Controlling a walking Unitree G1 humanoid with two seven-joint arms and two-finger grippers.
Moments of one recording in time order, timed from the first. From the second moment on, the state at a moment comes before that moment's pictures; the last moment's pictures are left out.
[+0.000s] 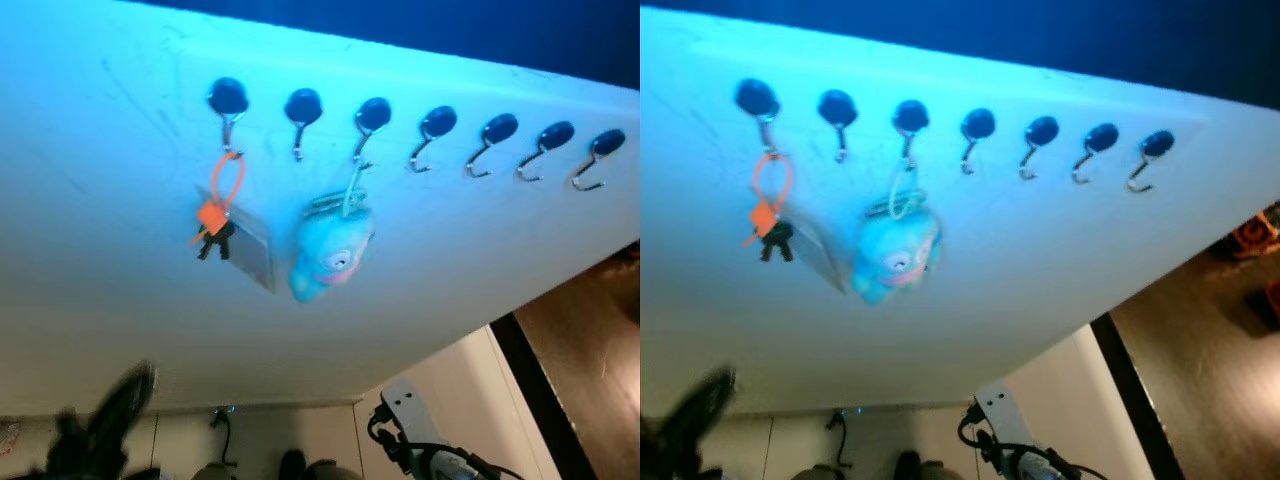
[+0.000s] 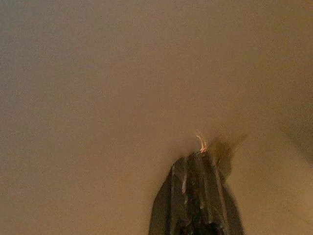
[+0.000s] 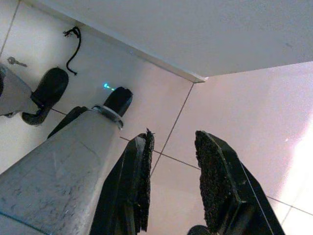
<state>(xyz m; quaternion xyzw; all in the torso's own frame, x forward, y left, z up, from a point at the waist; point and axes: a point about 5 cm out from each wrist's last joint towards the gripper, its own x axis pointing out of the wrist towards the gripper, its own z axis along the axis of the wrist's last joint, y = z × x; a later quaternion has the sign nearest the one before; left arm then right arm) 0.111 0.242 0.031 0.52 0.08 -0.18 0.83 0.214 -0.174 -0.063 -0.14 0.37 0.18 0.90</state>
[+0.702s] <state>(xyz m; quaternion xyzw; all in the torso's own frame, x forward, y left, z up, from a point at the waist) 0.163 0.214 -0.064 0.16 0.33 0.05 0.93 0.209 -0.173 -0.065 -0.10 0.37 0.15 0.91</state>
